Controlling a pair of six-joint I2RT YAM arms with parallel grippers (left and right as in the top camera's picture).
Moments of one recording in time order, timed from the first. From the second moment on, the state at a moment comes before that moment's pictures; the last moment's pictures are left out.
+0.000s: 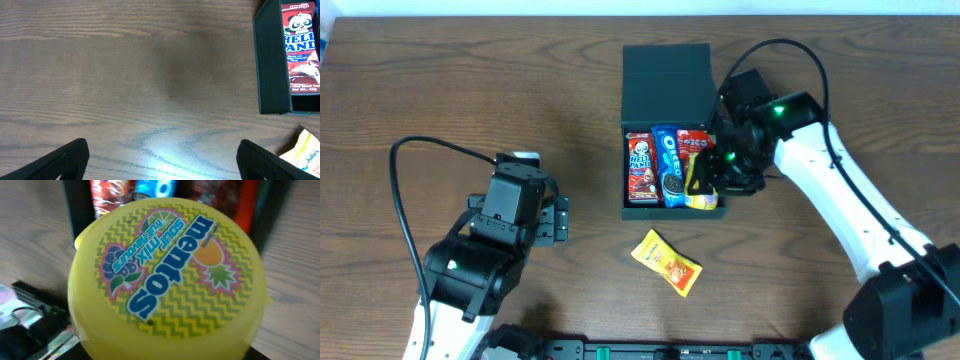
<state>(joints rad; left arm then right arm) -0.34 0.93 1.01 -1.08 -0.30 -0.23 0.40 1.71 1.46 -1.24 -0.39 0.32</state>
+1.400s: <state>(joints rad) -0.34 0.93 1.01 -1.08 -0.30 -0.23 0.37 1.98 1.59 -1.32 -0.31 0.16</state>
